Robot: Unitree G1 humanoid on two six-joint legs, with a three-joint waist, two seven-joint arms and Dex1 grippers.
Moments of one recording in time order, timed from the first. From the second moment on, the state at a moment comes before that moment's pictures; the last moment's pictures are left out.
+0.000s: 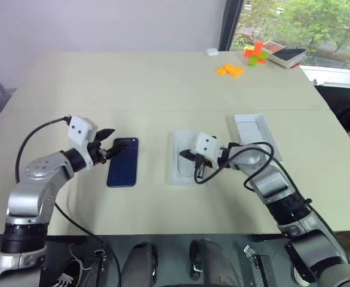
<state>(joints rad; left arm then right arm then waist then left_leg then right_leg) -0.27 0.64 0.18 -0.16 -0.47 0.49 -0.70 -0.57 -0.48 0.35 0.04 -0.02 0.27 0.86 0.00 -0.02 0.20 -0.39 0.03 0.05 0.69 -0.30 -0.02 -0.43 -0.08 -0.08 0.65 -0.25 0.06</state>
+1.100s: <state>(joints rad) -0.25 0.69 0.23 -0.17 -0.52 0.64 -0.69 -0.59 -0.48 0.37 0.15 -0.11 0.12 0.89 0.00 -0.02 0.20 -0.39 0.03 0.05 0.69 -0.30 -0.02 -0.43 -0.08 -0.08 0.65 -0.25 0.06</state>
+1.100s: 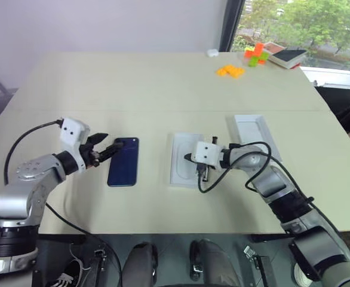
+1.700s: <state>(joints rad) -0.41 0.74 0.47 0.14 -0.84 1.35 -0.58 -0.72 -0.20 0.43 0.16 -0.08 0.26 0.82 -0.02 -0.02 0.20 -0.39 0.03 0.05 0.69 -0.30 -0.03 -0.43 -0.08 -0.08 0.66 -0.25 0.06</state>
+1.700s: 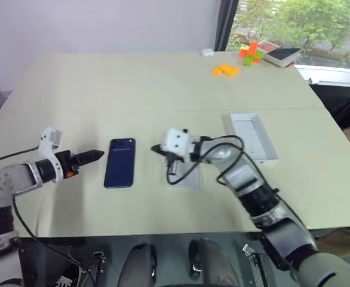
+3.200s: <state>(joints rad) -0.56 0.56 0.41 0.31 -0.79 1.45 -0.60 -0.91 -0.05 0.51 0.47 -0.16 0.51 0.78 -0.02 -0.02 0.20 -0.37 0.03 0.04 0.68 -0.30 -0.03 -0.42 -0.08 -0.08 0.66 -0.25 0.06</state>
